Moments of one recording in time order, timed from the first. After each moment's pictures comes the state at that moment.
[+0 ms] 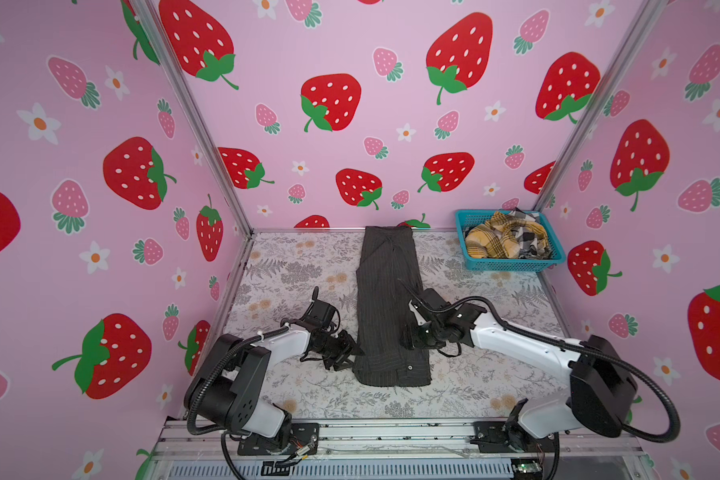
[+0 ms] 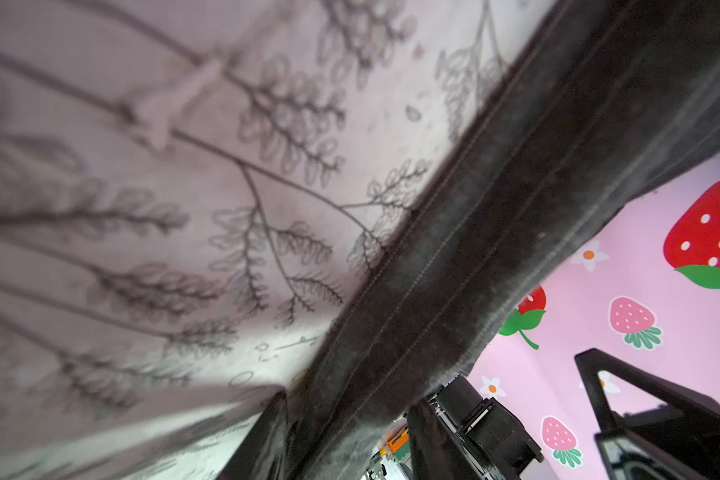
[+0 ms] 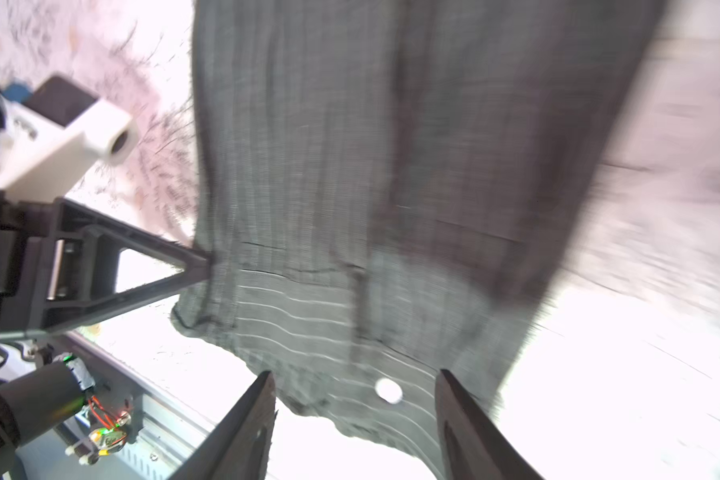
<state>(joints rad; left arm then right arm) -0.37 1.50 0.61 -0.37 0.69 -0.96 0.88 1.42 0.94 -0.63 -0.12 0.66</state>
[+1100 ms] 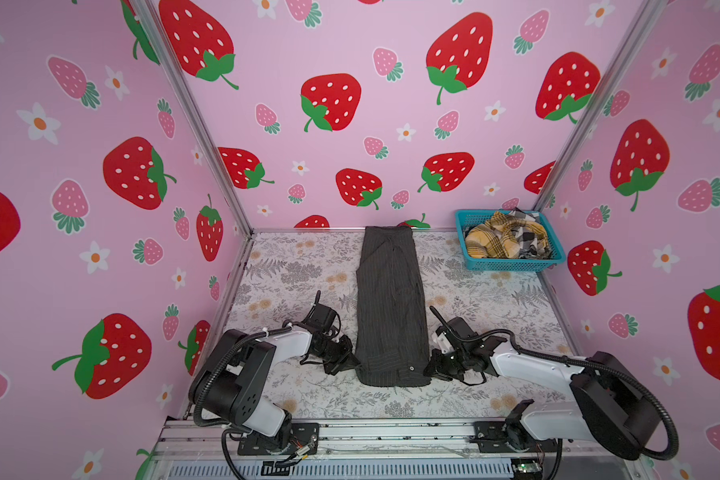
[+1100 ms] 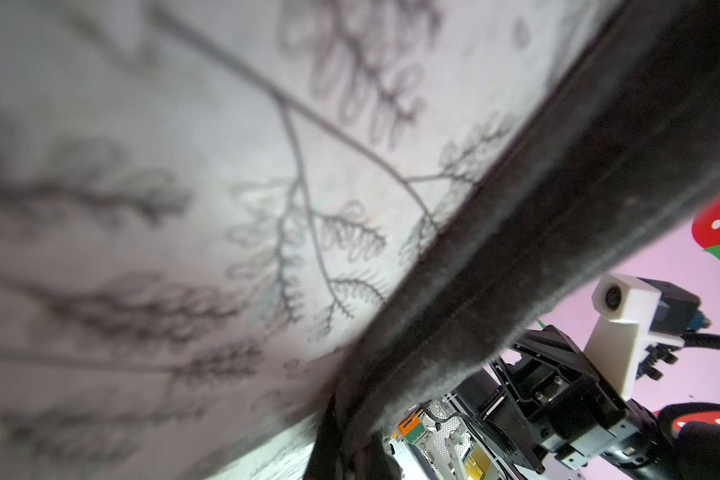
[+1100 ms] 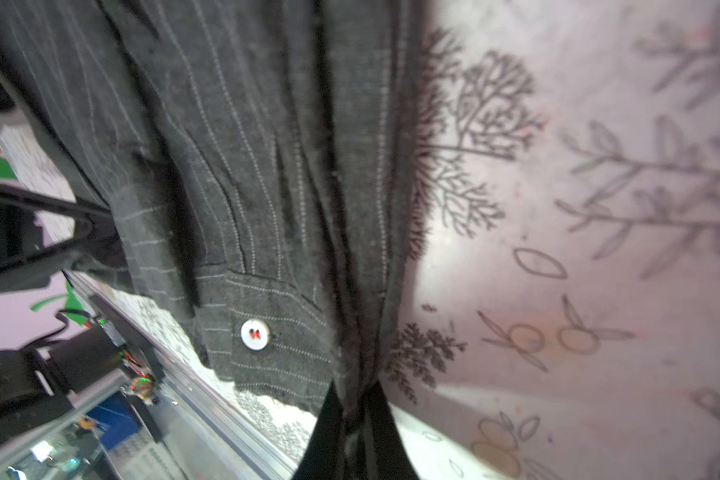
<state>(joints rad) -0.37 1.54 0.58 -0.35 0.72 -0.91 0.77 1.33 0.49 -0.30 -0.43 0.80</state>
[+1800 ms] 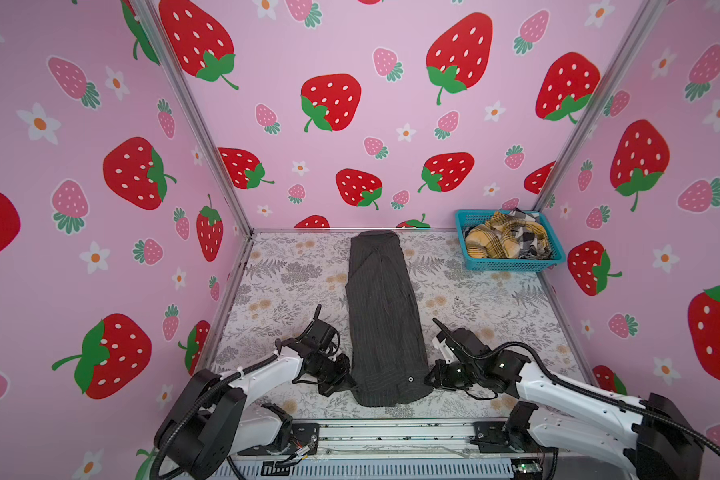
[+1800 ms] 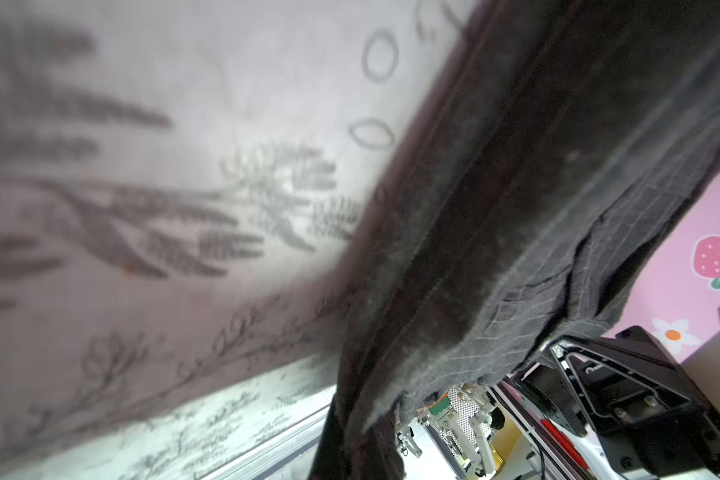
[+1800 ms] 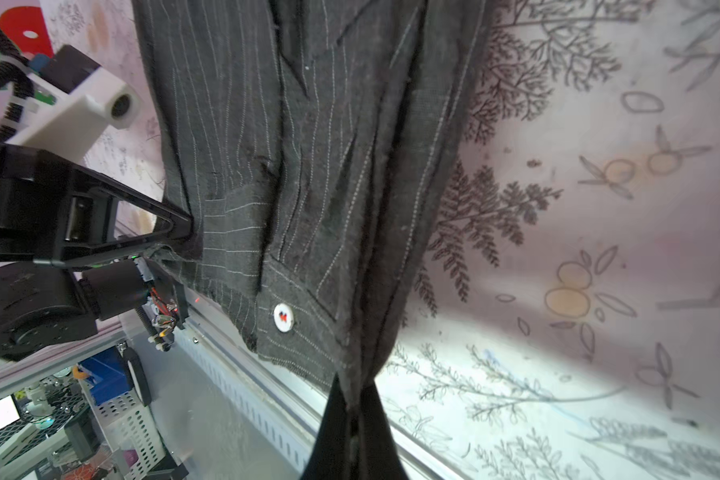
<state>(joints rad) -0.49 1.21 0.44 -0.51 0.69 -0.99 0.94 0.97 0.47 -0.47 -0.34 0.89</state>
